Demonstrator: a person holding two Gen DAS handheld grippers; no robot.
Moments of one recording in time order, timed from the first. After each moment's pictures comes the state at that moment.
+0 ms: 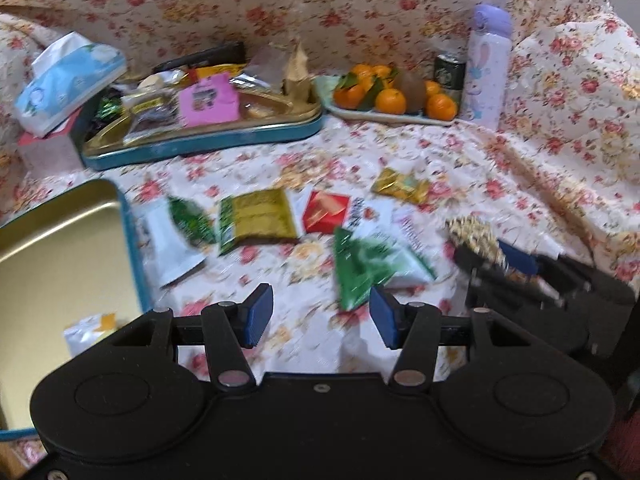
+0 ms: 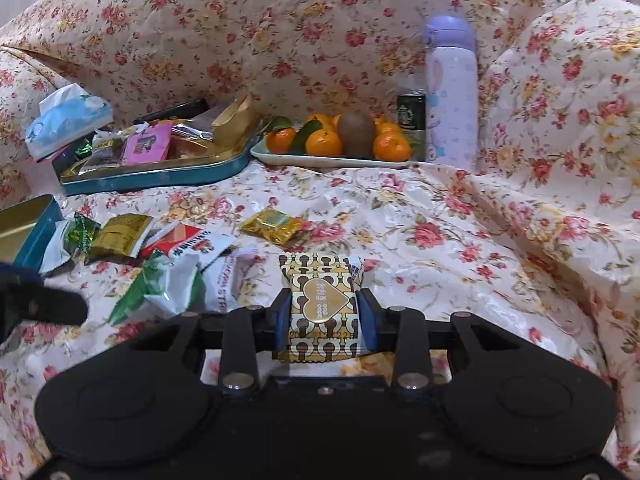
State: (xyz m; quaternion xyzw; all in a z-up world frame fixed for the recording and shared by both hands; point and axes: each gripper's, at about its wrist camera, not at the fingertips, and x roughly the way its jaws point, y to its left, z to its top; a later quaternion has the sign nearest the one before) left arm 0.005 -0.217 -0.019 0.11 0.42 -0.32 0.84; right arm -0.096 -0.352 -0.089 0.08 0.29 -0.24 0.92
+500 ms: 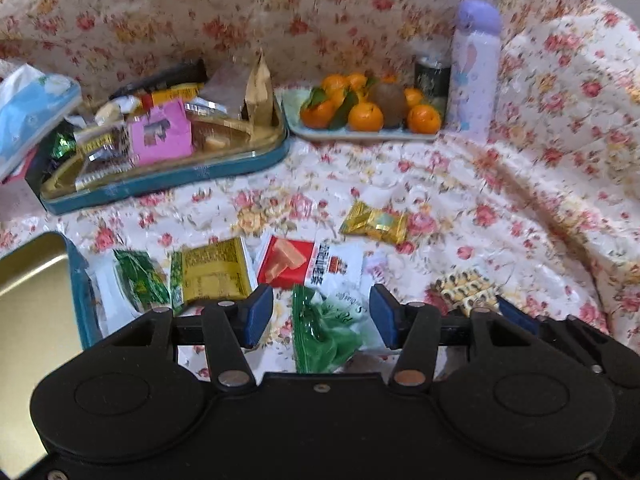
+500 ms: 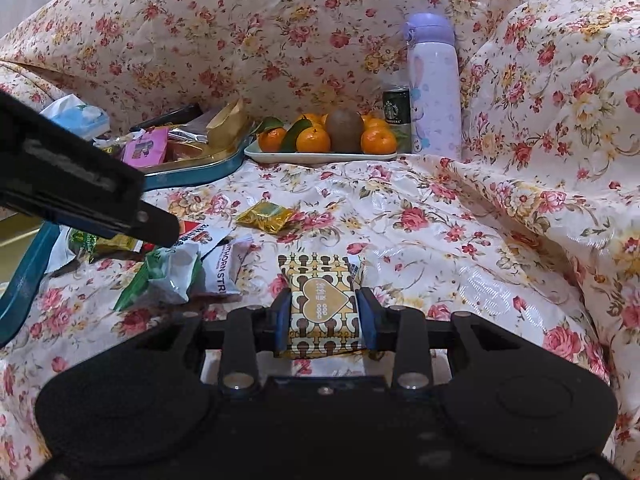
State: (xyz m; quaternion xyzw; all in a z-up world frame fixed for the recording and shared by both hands) left arm 0.026 -0.264 -0.025 0.13 0.42 -0.33 0.84; right arm -0.109 -0.346 -0.090 0.09 0.28 -0.24 0.92
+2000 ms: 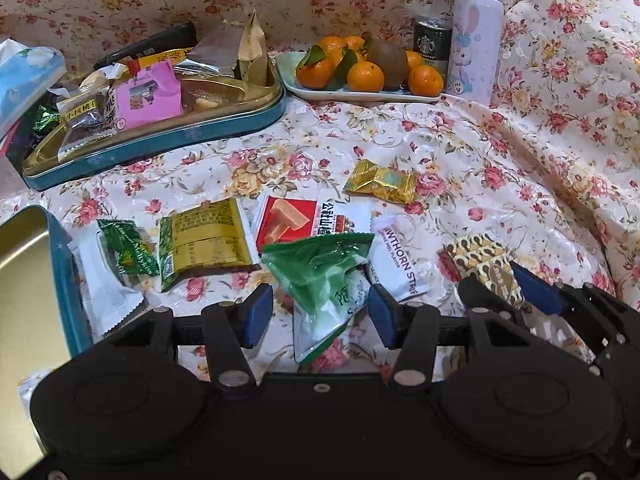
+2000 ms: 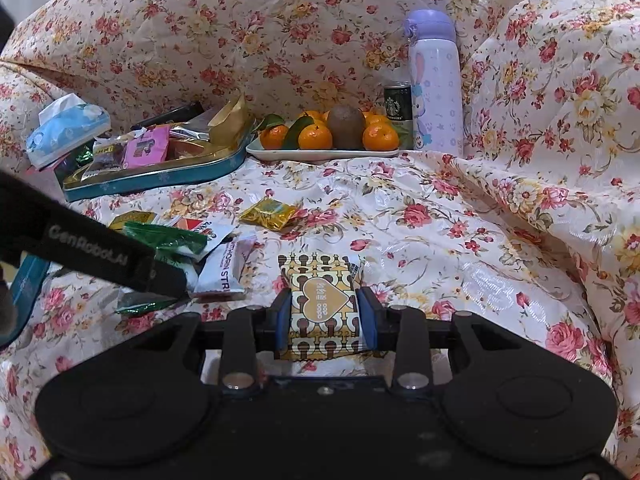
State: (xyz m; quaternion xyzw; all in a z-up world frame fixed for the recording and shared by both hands) left arm 0.030 -0.257 -0.043 0.14 0.44 -0.35 0.81; right arm -0.106 -0.347 -0.088 0.09 0.29 -0.24 0.92
